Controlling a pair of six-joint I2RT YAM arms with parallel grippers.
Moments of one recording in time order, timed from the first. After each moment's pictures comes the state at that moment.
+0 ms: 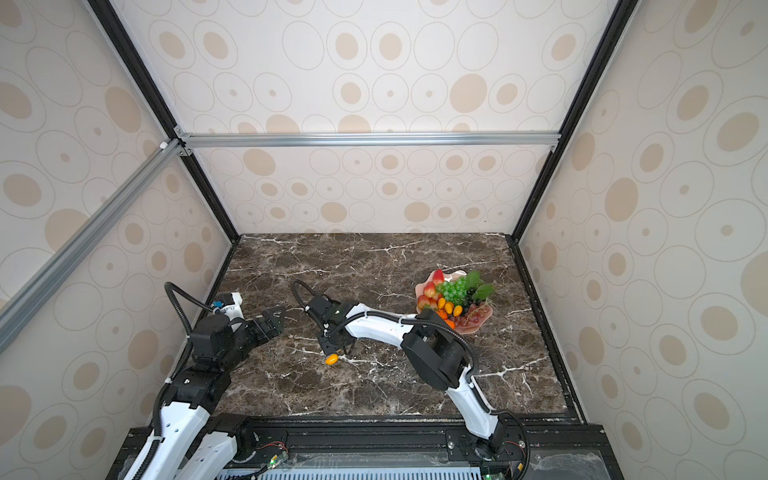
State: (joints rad) left arm -0.10 0.60 0.51 -0.34 0.11 -0.60; right arm 1.01 2.17 1.69 -0.74 0.01 0.45
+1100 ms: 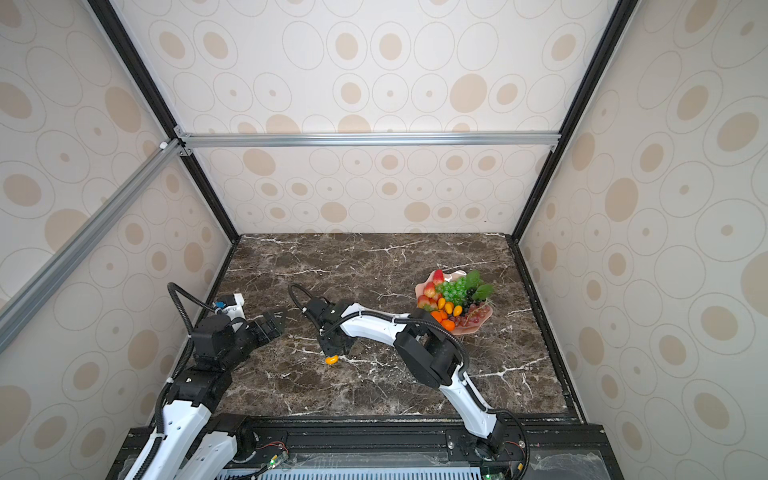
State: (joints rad) left arm -0.09 0.63 0.50 -0.32 0.16 -0.60; right arm 1.01 2.23 1.75 -0.81 0.03 0.42
